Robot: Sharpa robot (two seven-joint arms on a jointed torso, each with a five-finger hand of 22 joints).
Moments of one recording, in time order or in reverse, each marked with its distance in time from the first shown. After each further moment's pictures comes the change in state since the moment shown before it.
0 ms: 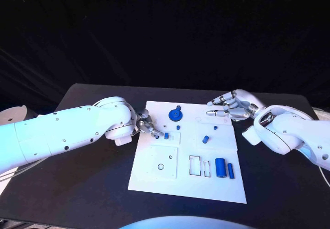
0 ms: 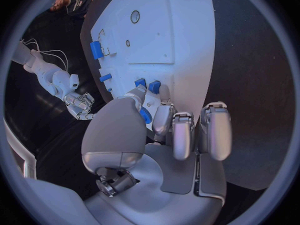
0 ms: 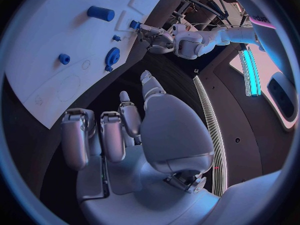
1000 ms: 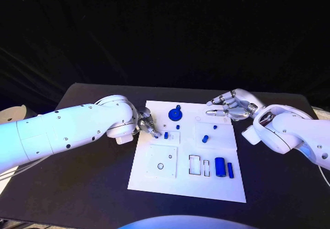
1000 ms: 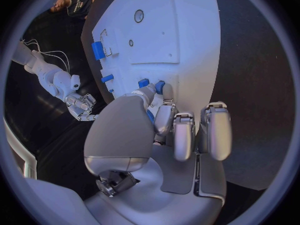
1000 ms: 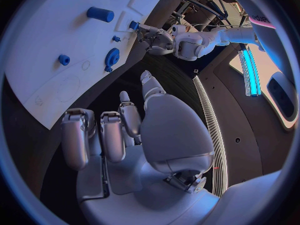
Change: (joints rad) left arm 0.004 0.015 0.004 -0.006 0.002 0.018 -0.001; left_hand 0.234 0.037 0.181 -0.072 0.021 0.027 -0.001 -0.040 -0.062 0.000 0.000 0.000 -0.003 0.004 0.004 0.000 0.000 0.000 -0.004 0.003 0.000 0.000; right arm 0.000 -0.001 0.000 0.001 0.000 0.005 0.000; right_hand 0.000 0.000 0.000 0.000 0.000 0.000 0.000 0.000 0.000 0.000 0.000 0.000 0.000 0.000 0.000 0.000 0.001 0.000 0.000 0.000 0.000 0.001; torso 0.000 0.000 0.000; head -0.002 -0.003
